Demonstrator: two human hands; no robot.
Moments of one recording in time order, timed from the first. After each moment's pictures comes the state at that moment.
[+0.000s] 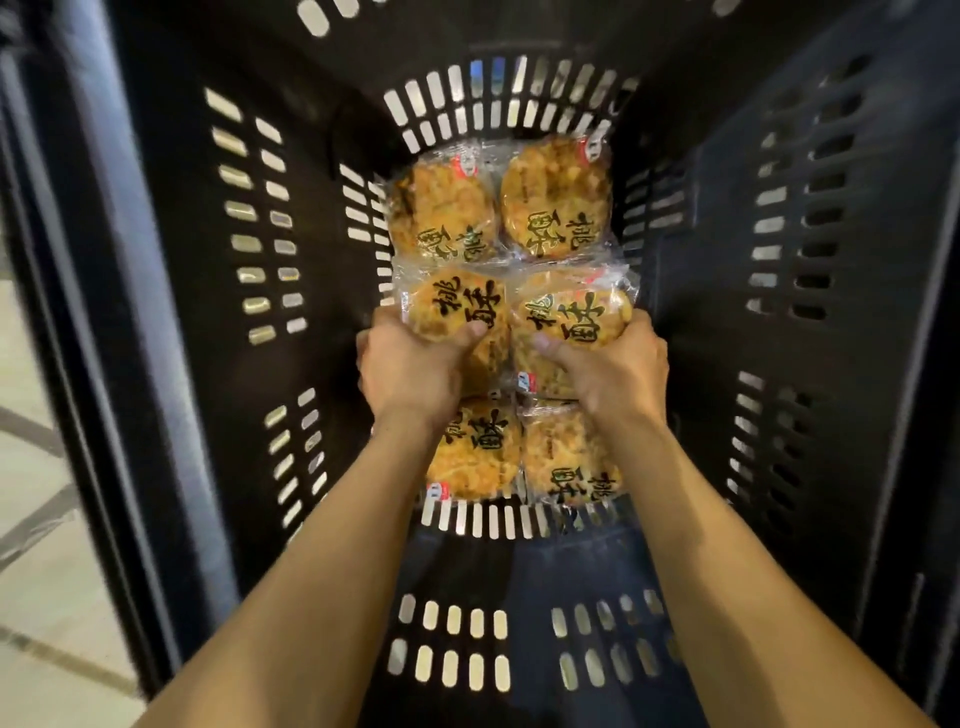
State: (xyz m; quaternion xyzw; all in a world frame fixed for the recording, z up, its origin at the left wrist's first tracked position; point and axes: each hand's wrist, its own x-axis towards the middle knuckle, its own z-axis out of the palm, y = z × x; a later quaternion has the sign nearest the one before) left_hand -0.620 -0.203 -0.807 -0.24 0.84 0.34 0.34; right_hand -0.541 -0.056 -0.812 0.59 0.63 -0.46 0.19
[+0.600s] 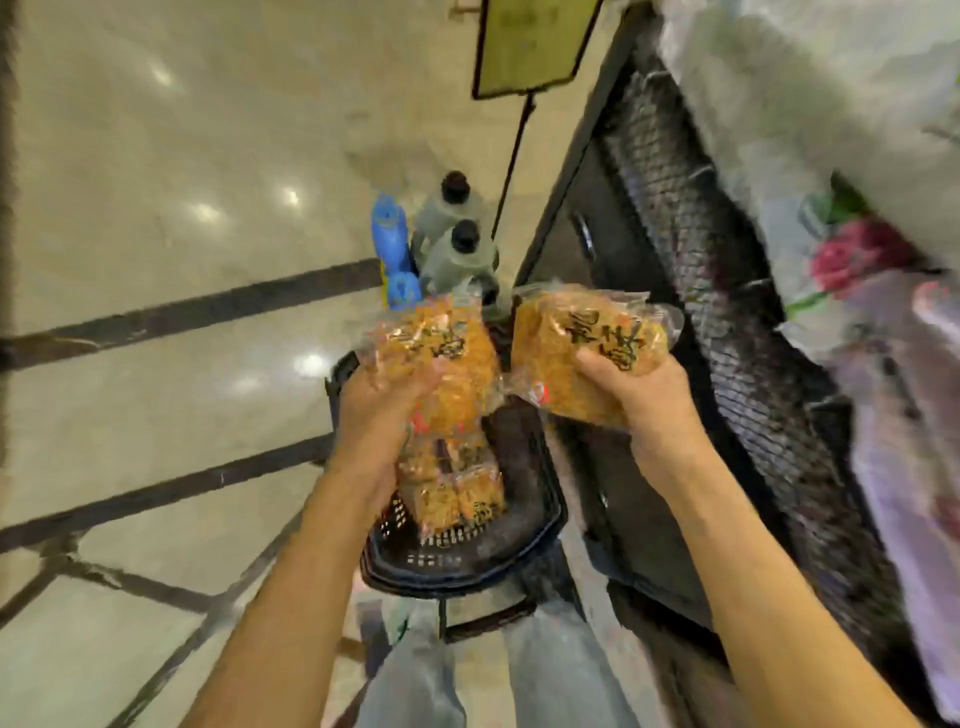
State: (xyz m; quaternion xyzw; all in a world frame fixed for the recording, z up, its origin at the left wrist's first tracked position) left_hand -0.612 -0.198 -0.252 -0.04 0.67 0.65 0.35; right_hand -0.468 -0.015 -0.218 0.44 0.56 -0.68 -0.15
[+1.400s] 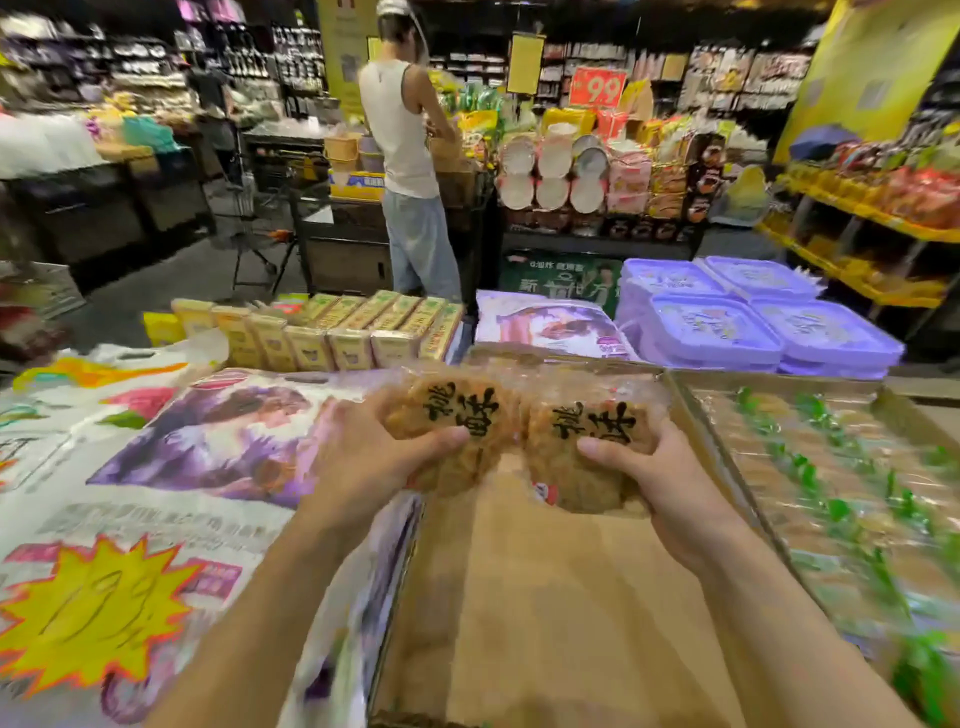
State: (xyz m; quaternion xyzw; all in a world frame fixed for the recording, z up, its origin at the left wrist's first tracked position) left_hand -0.103 0.105 0.081 0.59 0.42 0.44 0.54; right_hand 0.149 0.019 0.063 0.55 0.40 -0.42 -0.60
